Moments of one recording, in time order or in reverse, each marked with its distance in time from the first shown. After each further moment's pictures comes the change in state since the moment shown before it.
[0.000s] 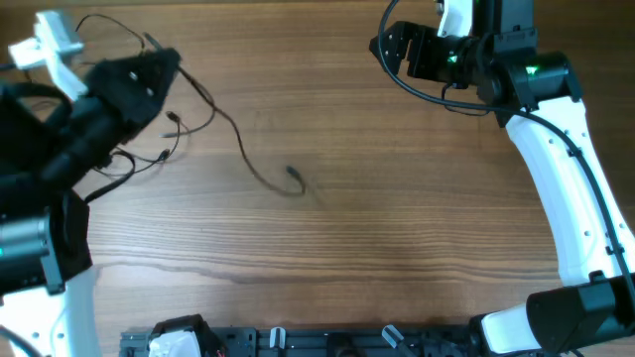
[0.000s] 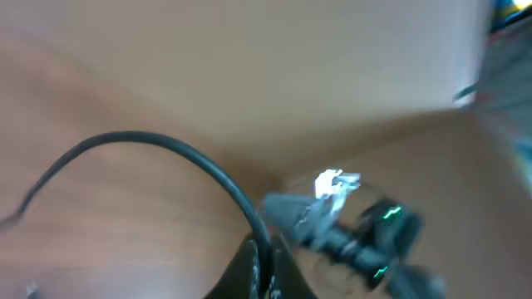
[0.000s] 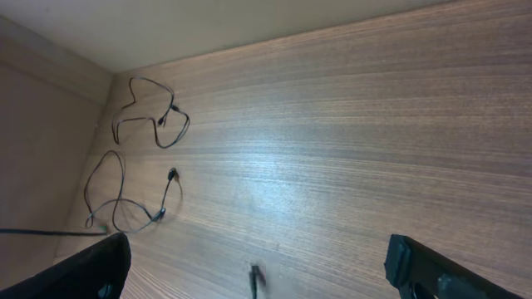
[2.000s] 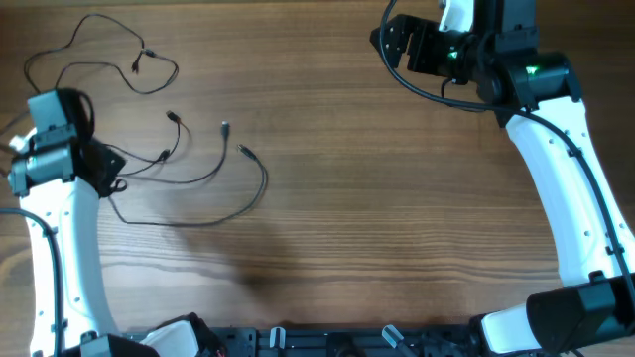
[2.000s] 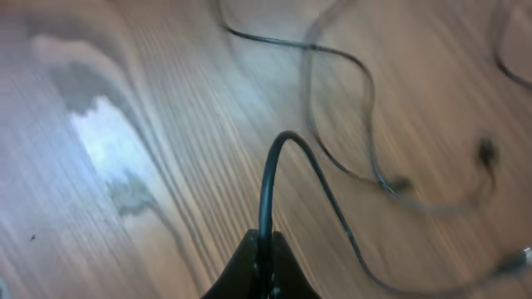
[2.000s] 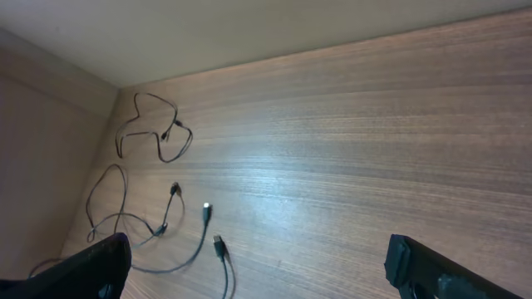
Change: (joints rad) left arm 0.172 0.261 -0.312 -0.291 -1.126 0.149; right arm 0.000 0.000 0.000 0.049 0.014 0.019
